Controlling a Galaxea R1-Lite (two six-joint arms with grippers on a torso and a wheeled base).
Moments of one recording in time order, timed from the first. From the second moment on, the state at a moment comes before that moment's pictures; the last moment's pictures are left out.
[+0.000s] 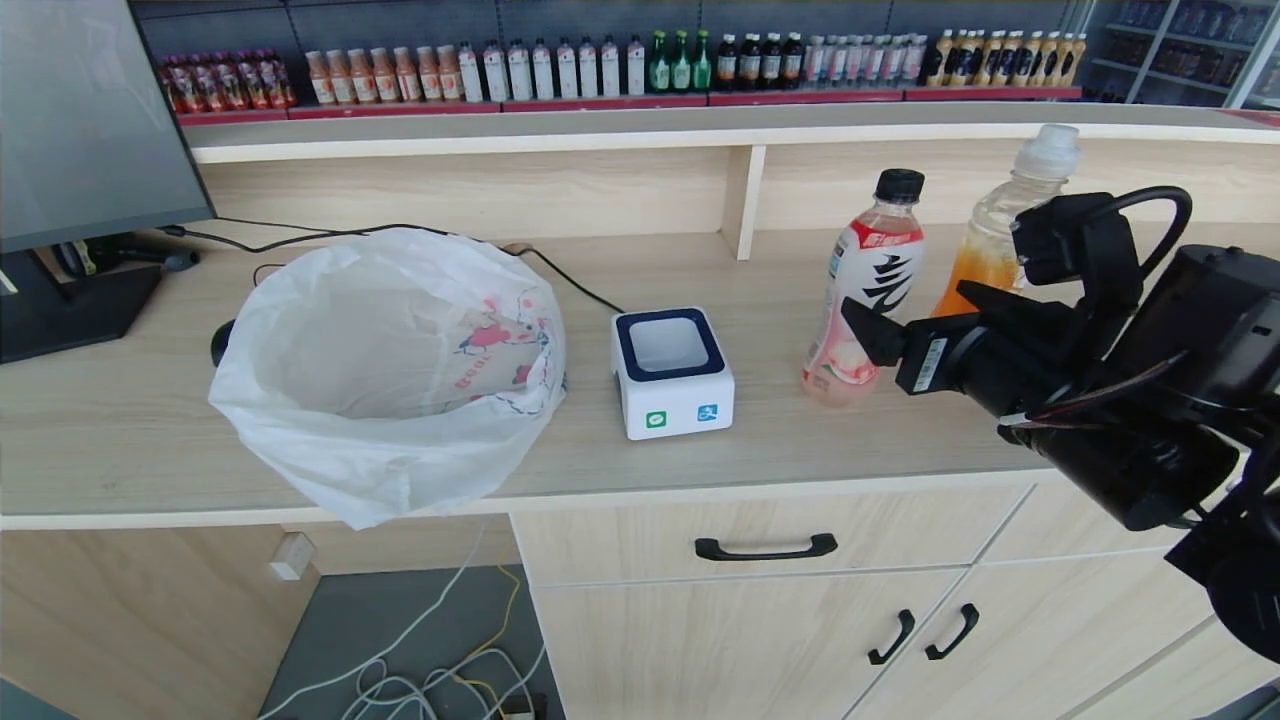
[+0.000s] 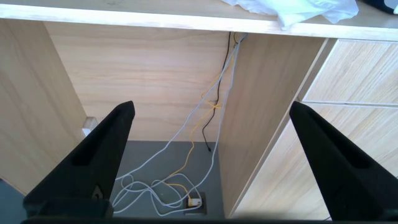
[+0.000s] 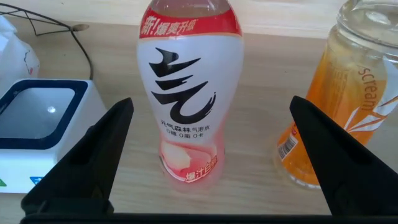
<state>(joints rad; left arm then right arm) 0.00 0.00 0.00 0.00 0.00 0.00 0.47 1.64 -0.72 -1.03 -0.28 -0.10</state>
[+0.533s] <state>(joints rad) 0.00 0.00 0.00 0.00 0.00 0.00 0.46 1.73 -0.78 -1.04 -0.28 -0.10</state>
